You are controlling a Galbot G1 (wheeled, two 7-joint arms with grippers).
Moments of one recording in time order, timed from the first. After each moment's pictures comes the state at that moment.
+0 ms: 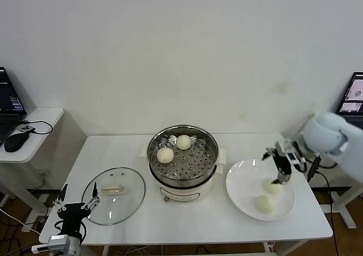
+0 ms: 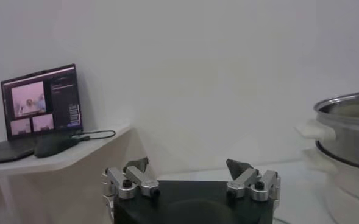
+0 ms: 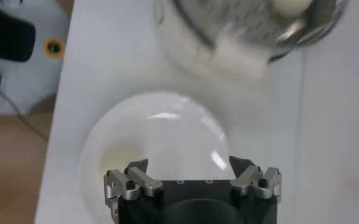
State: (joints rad) left arm 1.66 -1.25 -0.66 -2.05 -0.16 -0.01 -0.24; right arm 0.06 0.35 -0.79 1.71 -0.04 -0.29 -1.14
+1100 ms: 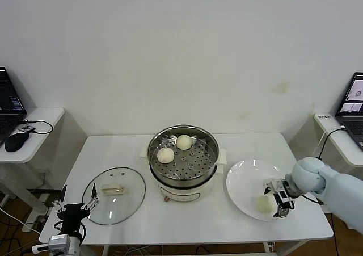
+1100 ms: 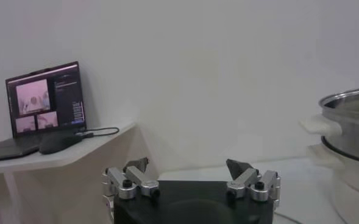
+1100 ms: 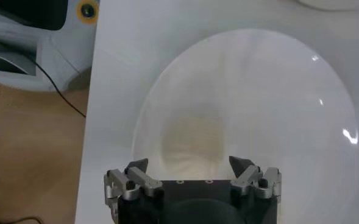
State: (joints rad) left arm 1.66 -1.26 -0.67 -2.03 -0.16 0.00 -0.24; right arm -0.33 0.49 -0.60 1.56 -0.21 -0.28 -1.07
